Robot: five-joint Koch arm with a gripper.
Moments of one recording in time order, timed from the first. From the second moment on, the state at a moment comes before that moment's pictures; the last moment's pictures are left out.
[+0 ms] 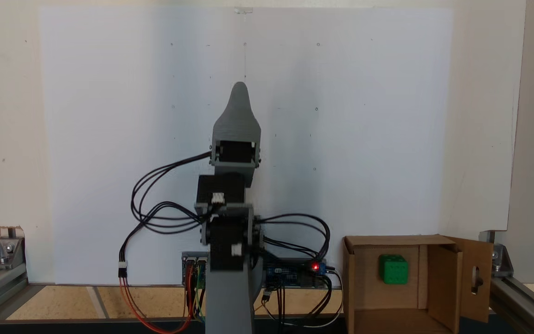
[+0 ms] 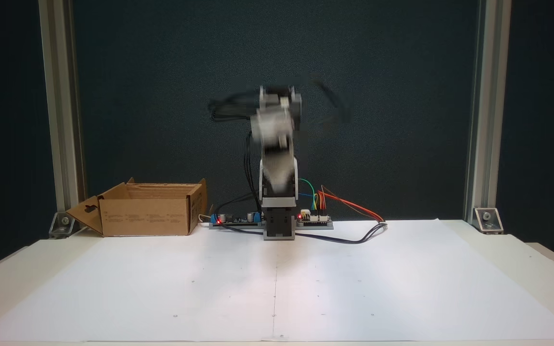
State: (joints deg) arm -1.1 129.6 125.2 8.2 7.5
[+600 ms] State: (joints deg) arm -0.3 129.6 152.8 -34.8 7.5
